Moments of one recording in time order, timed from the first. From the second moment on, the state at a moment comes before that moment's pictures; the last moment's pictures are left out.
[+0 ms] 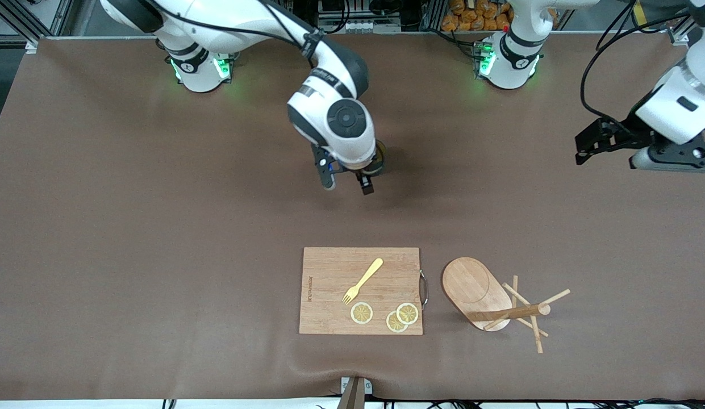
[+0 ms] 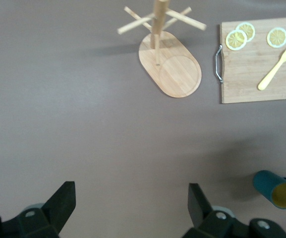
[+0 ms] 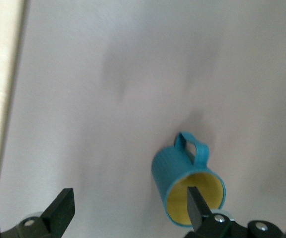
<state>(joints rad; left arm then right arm) -0.11 0.06 -0.07 -1.51 0.00 1.61 -0.08 0.48 0.67 0.40 -1.38 -0.06 1.94 2.10</state>
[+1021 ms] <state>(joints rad) -0.57 0.24 -0.10 -1.53 0.00 1.67 -0.48 -0.05 0.43 0.53 -1.37 -0.06 1.55 1.15</state>
